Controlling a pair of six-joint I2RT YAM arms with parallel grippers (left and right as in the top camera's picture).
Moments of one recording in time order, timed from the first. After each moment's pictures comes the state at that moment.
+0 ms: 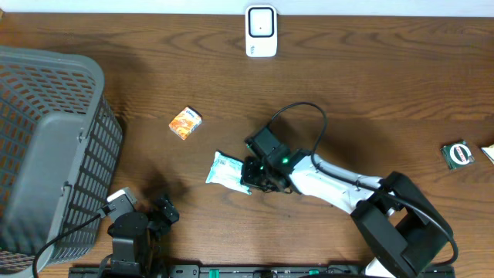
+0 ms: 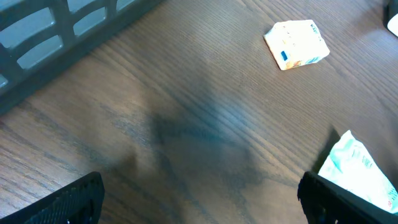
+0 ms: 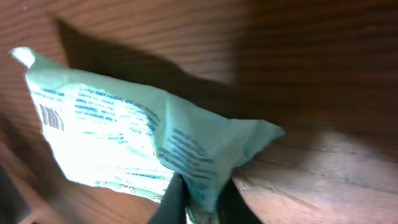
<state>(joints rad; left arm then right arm) -0.14 0.03 0.24 -0.94 -0.20 -0.65 0.75 1.80 0.93 -0.33 -0.29 1.00</state>
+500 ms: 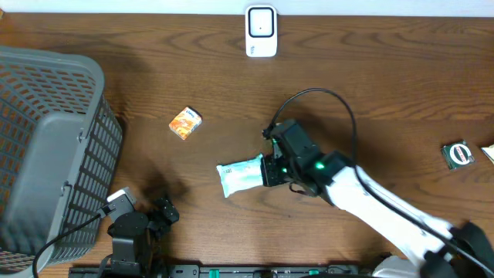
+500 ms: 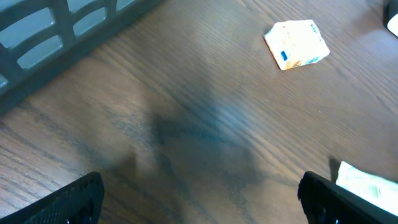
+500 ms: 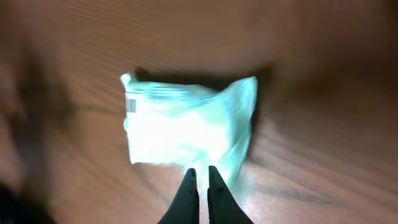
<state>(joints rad) -0.14 0.03 0.24 -0.94 -0.20 -0.65 0.69 1.46 0.87 -0.44 -0.20 0.47</state>
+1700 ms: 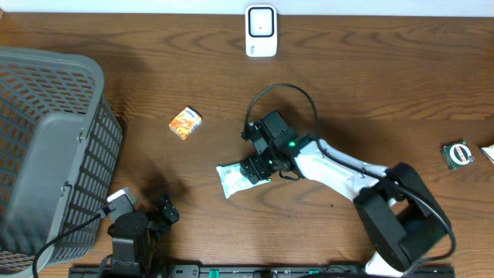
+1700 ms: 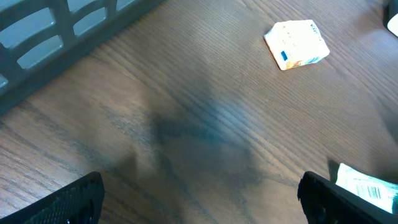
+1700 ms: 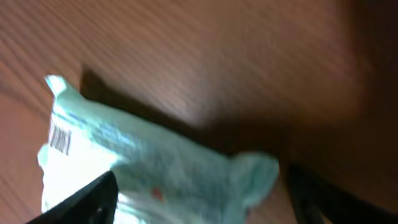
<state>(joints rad) -0.14 0.03 0.24 -0.94 -0.20 -0.65 0.67 1.85 1.03 -0.38 -0.25 0.11</state>
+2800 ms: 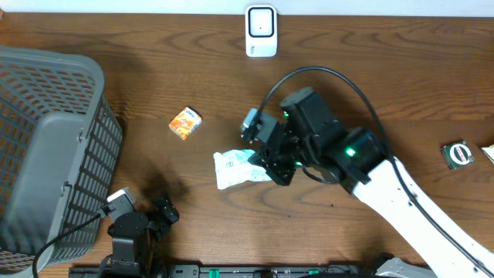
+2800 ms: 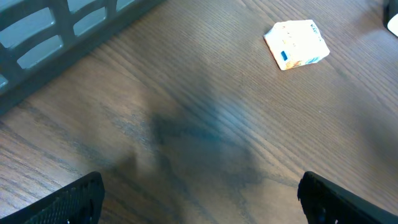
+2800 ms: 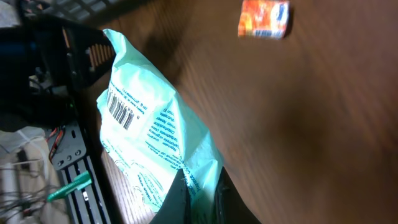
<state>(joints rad) -0.14 0.03 0.24 -0.94 -0.20 -0.65 0.67 1.36 1.27 -0.85 -0.44 -0.23</state>
